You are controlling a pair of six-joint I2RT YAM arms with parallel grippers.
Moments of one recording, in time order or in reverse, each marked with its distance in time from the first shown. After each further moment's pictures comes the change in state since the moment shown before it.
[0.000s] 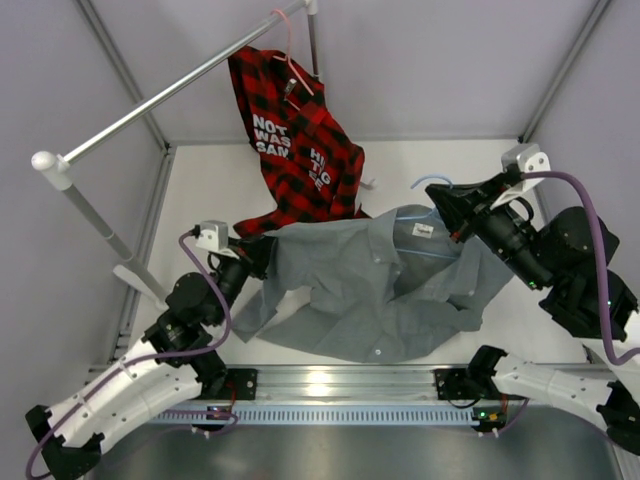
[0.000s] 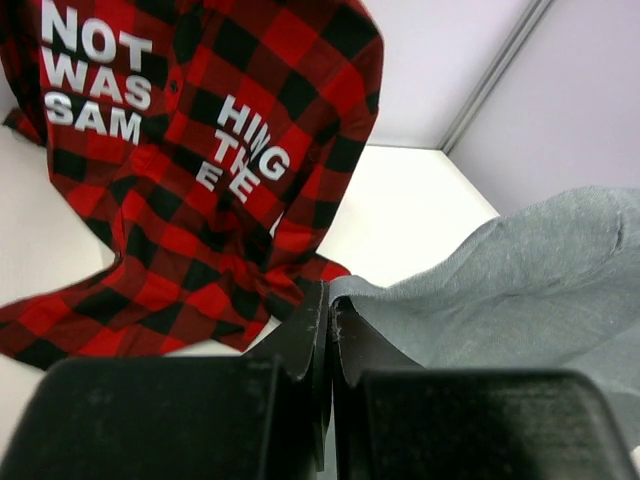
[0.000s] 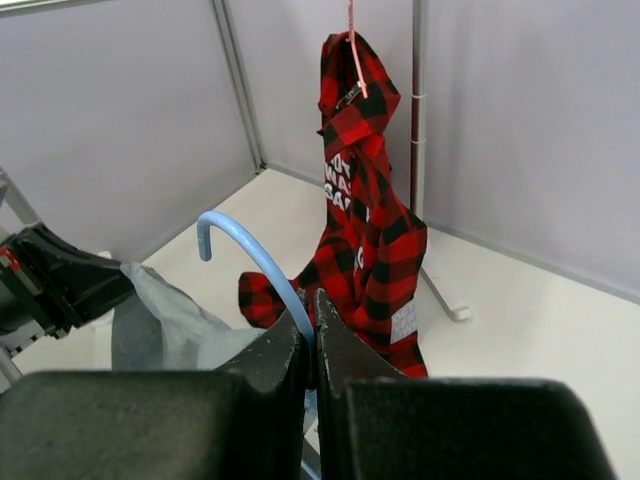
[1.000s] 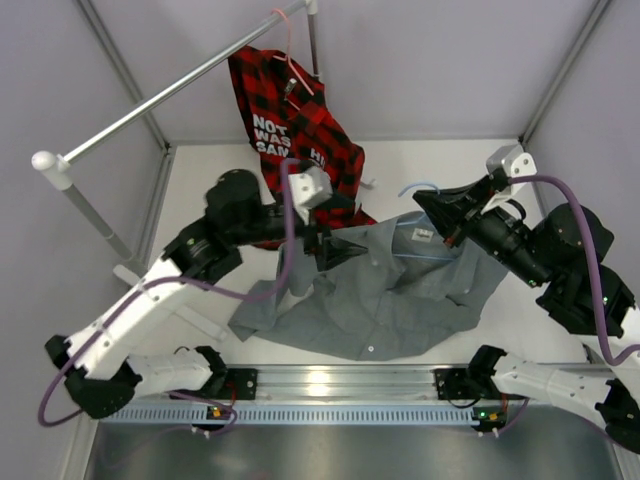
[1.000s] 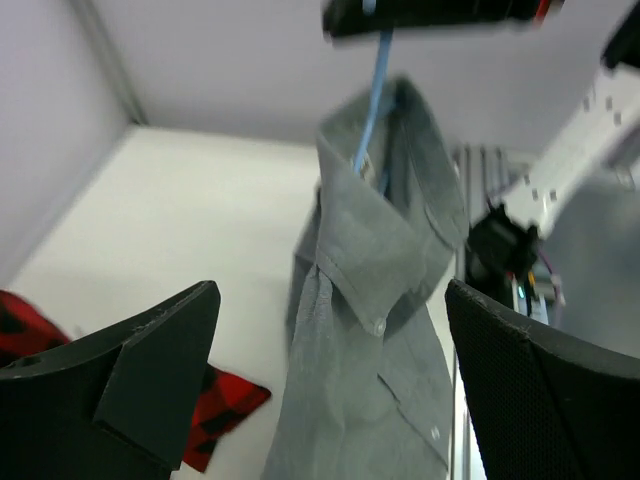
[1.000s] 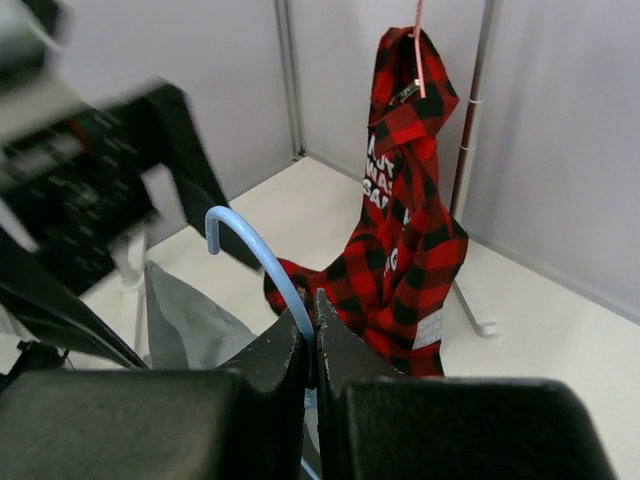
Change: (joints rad) left arm 0.001 0.600 0.859 -0.374 0.910 0.366; right arm 0.000 0.037 0.024 -0.003 -0.122 -0.033
